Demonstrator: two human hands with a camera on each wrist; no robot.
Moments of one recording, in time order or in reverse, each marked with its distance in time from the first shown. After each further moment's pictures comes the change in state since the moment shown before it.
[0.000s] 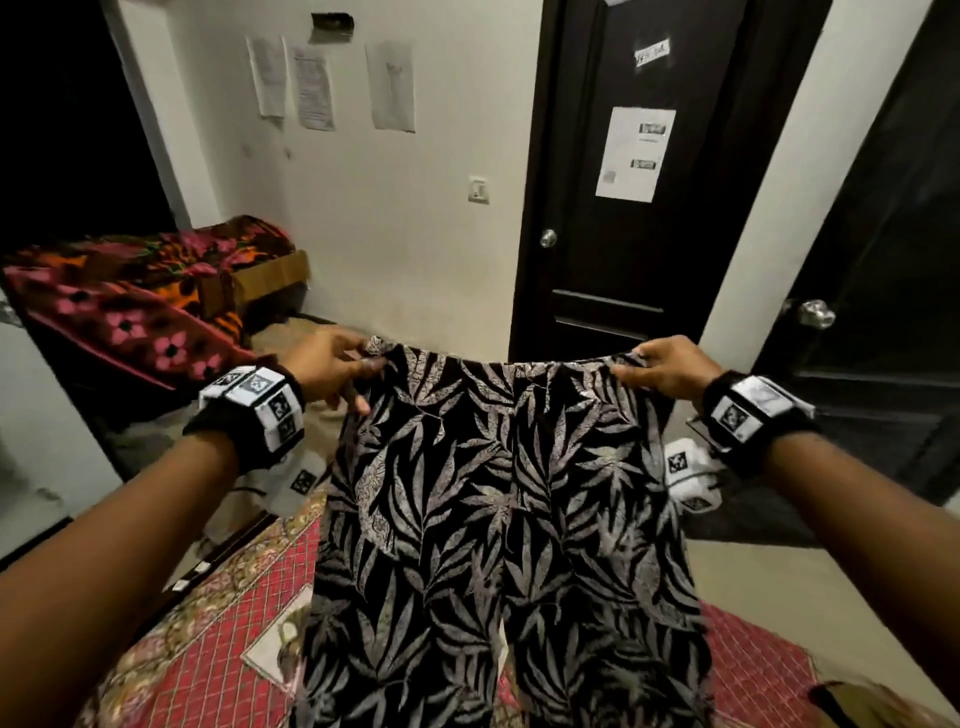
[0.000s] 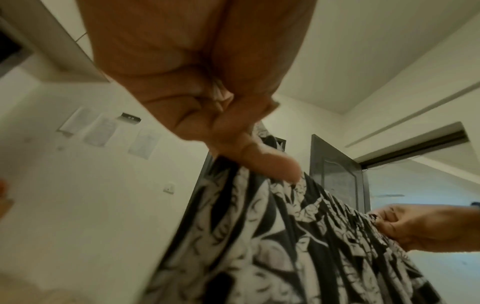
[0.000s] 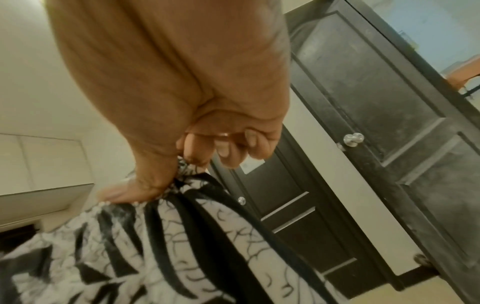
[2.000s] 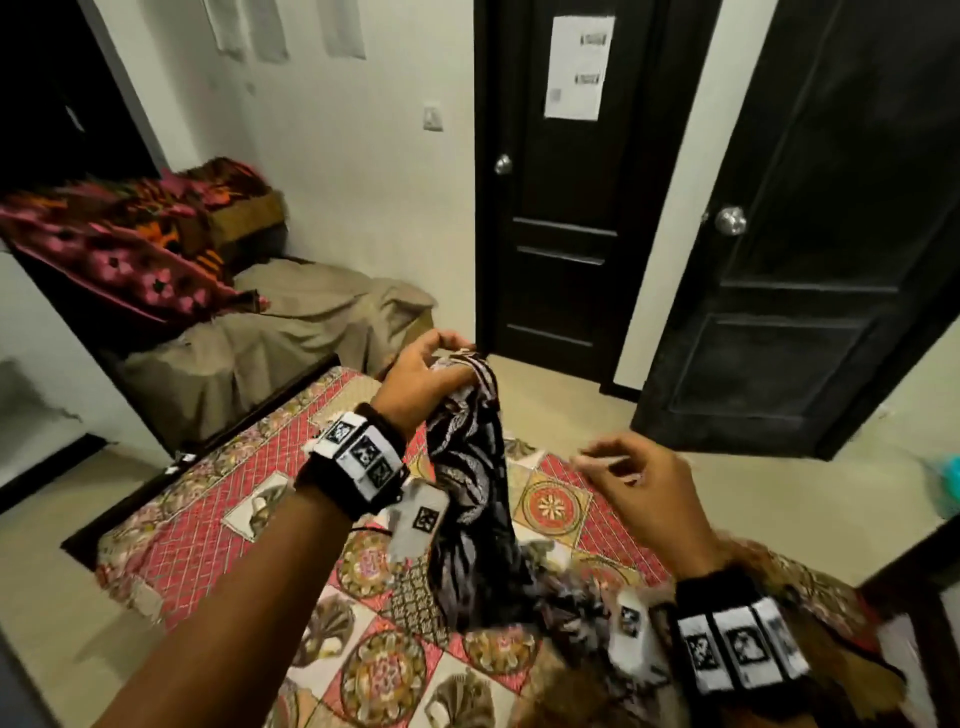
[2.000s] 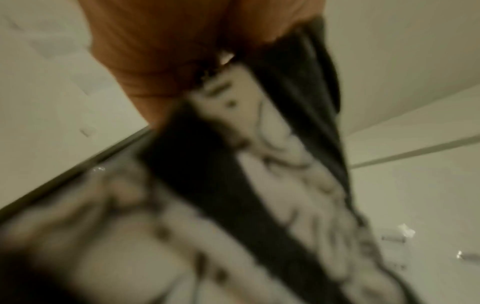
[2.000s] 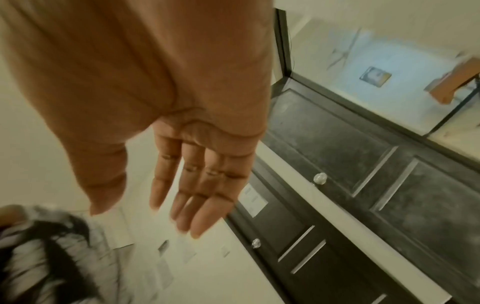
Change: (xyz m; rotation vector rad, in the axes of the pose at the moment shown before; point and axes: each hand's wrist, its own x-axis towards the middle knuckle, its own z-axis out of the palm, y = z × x) left_hand -0.217 0.176 0.311 -0.671 -0.029 0.107; right_hand -0.380 0.148 -0.030 0.313 0.179 -0.043
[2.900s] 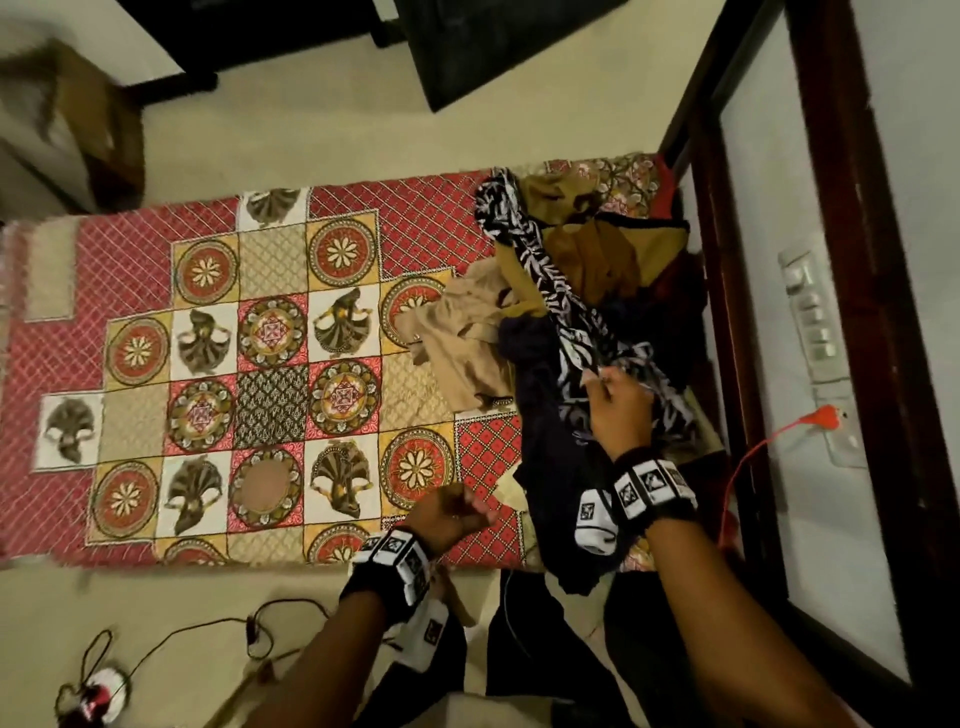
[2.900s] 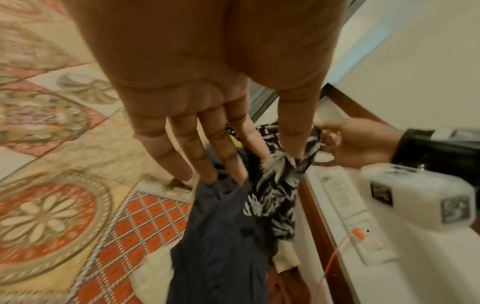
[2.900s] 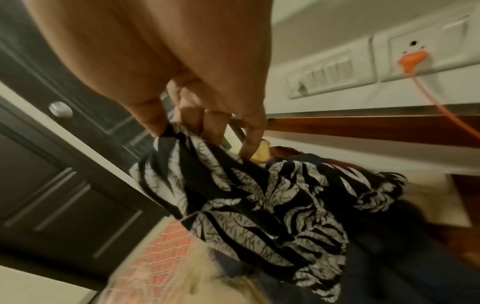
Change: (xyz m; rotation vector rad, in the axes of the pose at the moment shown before) left_hand -0.273 -0.335 0.299 0.590 -0.819 -0.953; right_hand -0.262 0.418 -0.116 -0.165 0.359 0.946
